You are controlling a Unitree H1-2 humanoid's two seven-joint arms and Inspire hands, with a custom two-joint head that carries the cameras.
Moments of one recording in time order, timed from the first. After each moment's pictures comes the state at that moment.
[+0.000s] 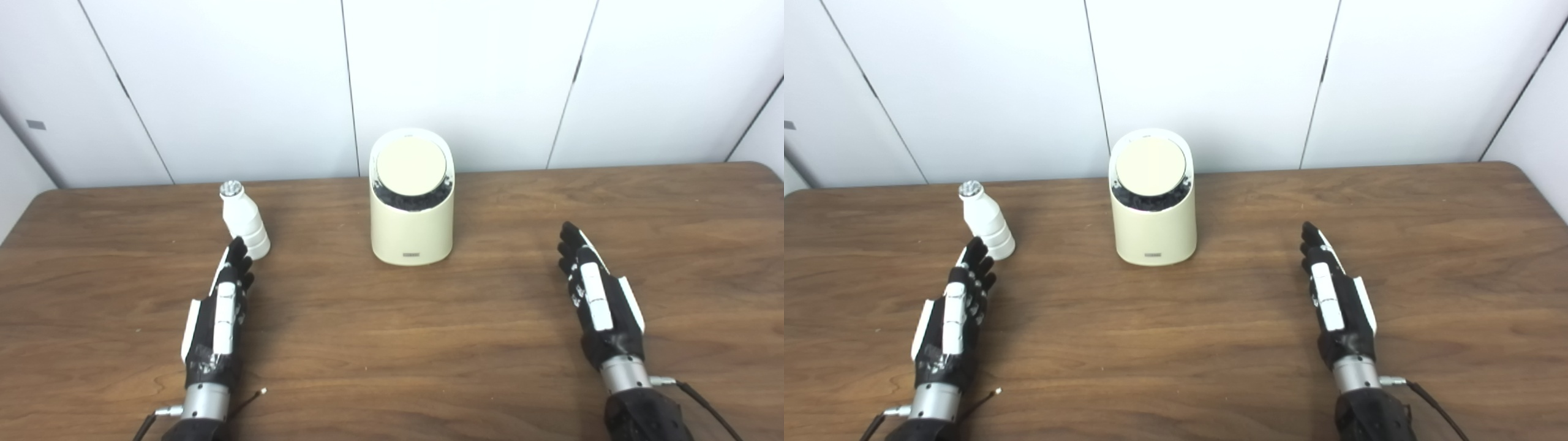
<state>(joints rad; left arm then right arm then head) 0.06 0.07 0.11 -0.10 -0.14 -0.08 -0.04 -0.02 -0.08 -0.09 -0.06 0.11 0.01 0.01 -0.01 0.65</state>
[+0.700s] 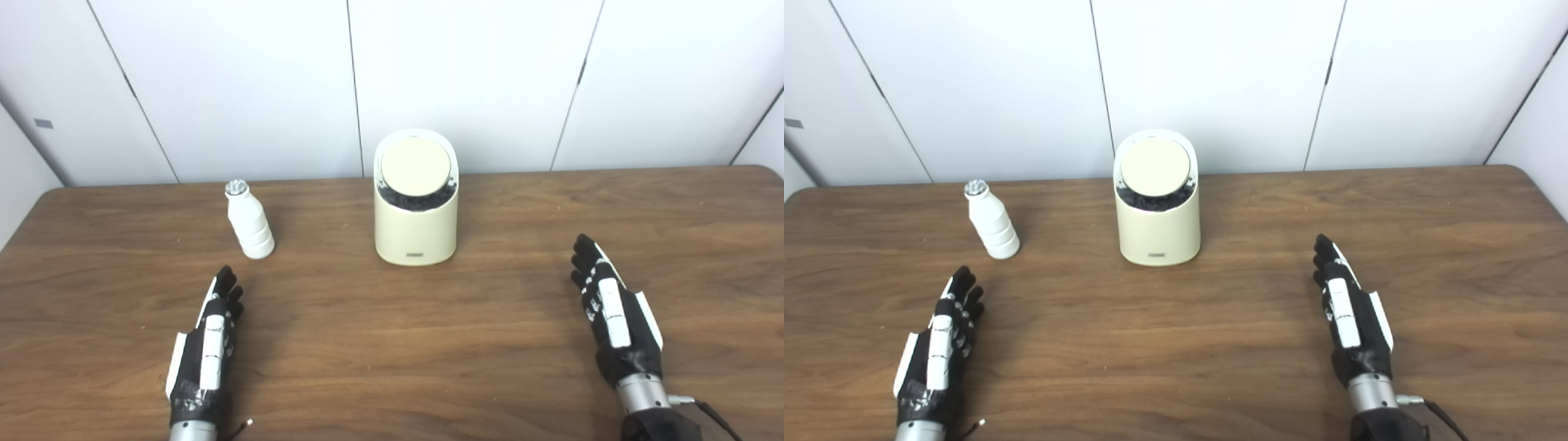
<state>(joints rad) 0.16 0.06 0.11 -0.18 -0.14 -0.06 -0.04 0.04 -0.09 -0.10 -0.11 0.13 0.01 0.03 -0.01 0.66</state>
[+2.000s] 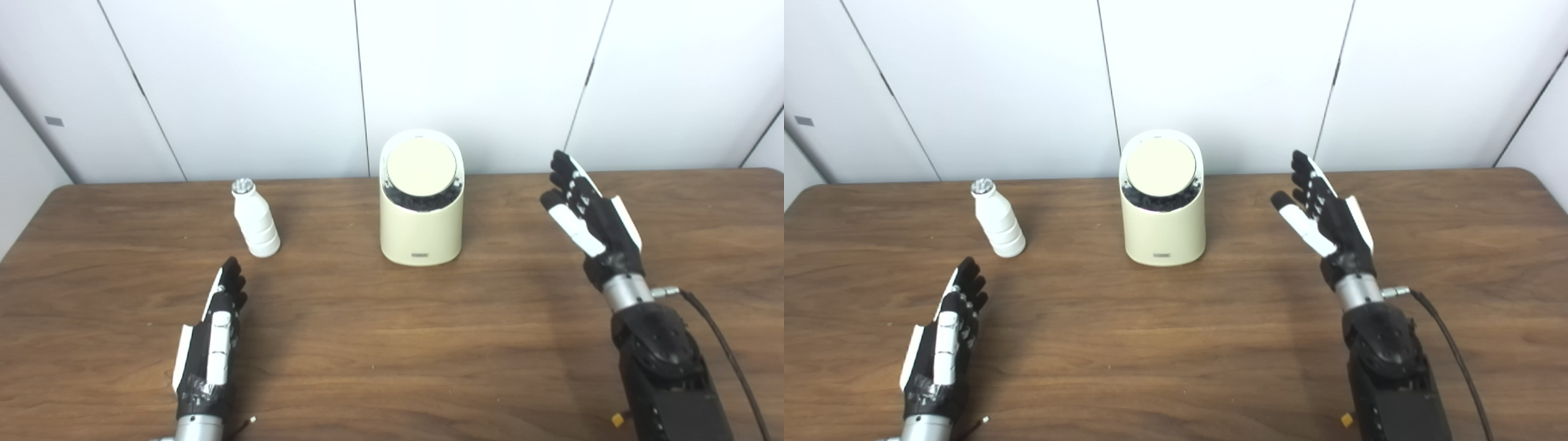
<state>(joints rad) 0.14 0.05 0.10 -0.15 -0.10 -0.14 -0.04 -0.33 -0.20 -0.04 0.01 -0.01 0.08 0.05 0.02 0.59</state>
